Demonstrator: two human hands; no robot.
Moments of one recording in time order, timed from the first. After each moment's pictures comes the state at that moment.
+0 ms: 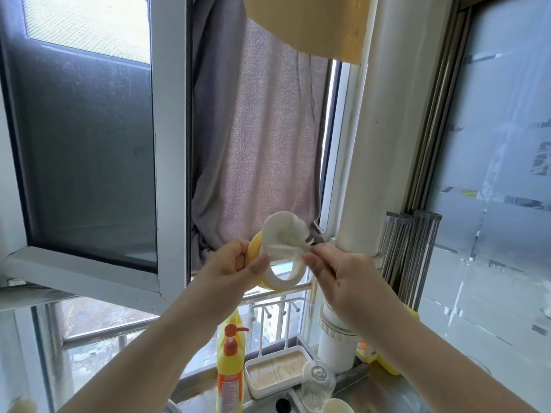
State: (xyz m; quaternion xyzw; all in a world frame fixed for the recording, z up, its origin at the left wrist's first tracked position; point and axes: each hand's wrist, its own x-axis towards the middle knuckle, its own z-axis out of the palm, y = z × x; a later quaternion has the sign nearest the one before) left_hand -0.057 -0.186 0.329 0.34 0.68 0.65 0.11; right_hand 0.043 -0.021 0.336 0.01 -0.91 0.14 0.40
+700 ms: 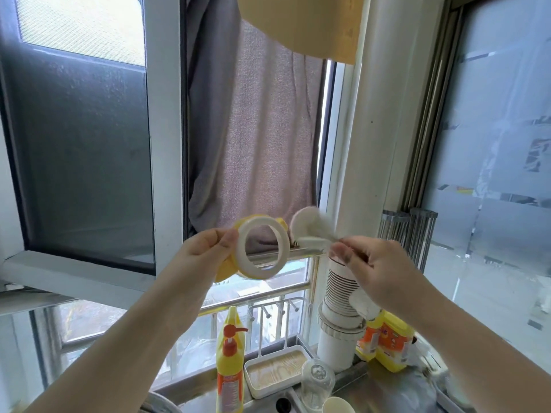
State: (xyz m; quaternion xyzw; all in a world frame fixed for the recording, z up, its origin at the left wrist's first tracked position) left_hand -0.064 -0.199 0.342 0.30 0.61 0.73 0.11; right_hand 0.068 0.004 0.357 -0.03 -0.92 0.19 0.35
